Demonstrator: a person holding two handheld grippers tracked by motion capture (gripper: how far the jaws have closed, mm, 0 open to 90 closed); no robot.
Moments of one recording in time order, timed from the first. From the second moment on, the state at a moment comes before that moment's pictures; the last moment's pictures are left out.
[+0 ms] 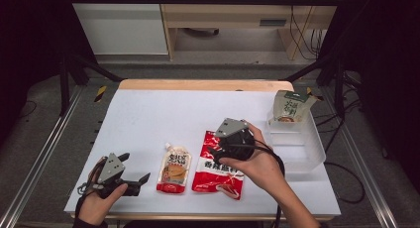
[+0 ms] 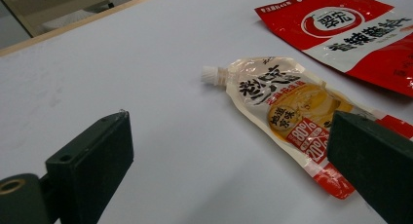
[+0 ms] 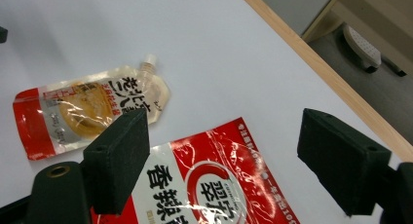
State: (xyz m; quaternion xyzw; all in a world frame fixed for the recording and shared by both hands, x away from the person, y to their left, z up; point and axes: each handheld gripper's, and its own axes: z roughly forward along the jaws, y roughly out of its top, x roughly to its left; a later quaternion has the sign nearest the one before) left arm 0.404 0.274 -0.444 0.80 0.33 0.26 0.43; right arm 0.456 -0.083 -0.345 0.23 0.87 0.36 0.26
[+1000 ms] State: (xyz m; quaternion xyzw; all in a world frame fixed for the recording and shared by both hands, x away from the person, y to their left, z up) left arm 0.404 0.269 -0.447 0.82 0.31 0.25 0.42; right arm 0.474 -0.030 -0.371 0.22 0.88 0.35 0.21
